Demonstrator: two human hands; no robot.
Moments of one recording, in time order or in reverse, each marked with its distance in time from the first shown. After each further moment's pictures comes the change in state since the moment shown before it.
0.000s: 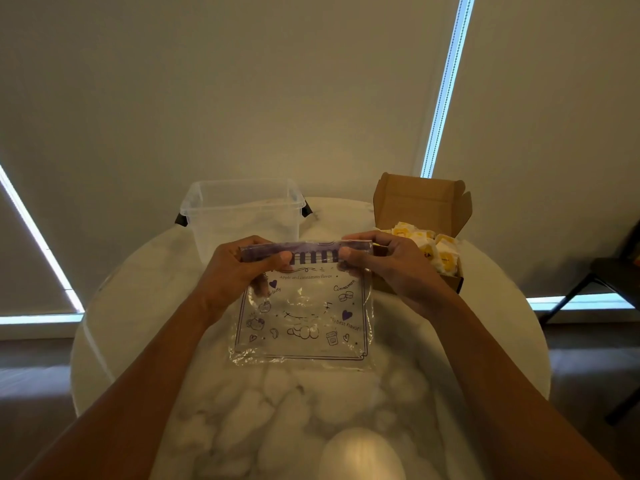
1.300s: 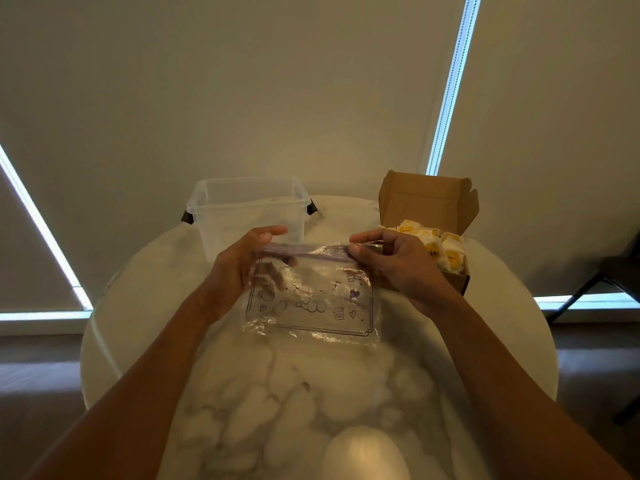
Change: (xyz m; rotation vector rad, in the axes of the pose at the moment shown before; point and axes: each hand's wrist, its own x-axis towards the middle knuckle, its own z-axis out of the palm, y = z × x) left_hand 0.002 -0.004 -0.007 -0.230 -0.169 -0.079; right_hand 0.000 0.004 0.004 -0.036 0.079 0.024
